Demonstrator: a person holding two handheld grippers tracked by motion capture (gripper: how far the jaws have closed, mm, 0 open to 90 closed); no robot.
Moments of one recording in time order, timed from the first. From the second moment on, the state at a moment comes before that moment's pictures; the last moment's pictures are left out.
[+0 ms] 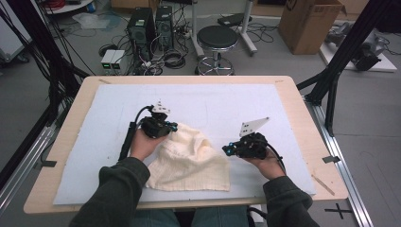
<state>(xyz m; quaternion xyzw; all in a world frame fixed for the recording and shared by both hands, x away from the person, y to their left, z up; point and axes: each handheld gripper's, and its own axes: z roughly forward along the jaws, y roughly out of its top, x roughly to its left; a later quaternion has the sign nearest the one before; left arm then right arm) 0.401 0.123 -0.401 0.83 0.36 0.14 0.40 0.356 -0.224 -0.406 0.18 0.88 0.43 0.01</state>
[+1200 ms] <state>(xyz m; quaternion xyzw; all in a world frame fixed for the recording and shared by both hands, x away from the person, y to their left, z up) 0.380 0.191 -0.395 0.81 0.41 0.13 0.40 0.336 -0.217 -0.368 0.16 0.89 0.42 0.03</state>
